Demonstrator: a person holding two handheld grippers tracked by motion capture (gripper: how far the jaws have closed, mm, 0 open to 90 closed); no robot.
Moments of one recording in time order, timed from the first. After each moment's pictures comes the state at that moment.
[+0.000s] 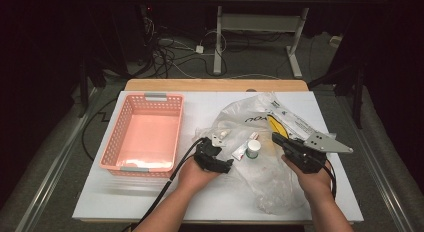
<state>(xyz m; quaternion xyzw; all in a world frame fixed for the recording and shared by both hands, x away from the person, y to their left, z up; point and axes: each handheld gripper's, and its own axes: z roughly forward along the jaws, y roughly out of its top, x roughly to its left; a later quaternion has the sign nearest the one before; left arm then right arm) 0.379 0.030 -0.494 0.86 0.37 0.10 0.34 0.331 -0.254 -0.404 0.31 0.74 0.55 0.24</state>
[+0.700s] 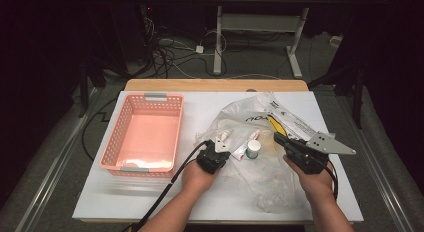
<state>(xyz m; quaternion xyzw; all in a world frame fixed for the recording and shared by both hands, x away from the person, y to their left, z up) 0.366 0.026 -0.494 0.86 0.34 0.12 0.36 0.328 -0.256 -0.402 0.31 0.73 0.55 0.25</state>
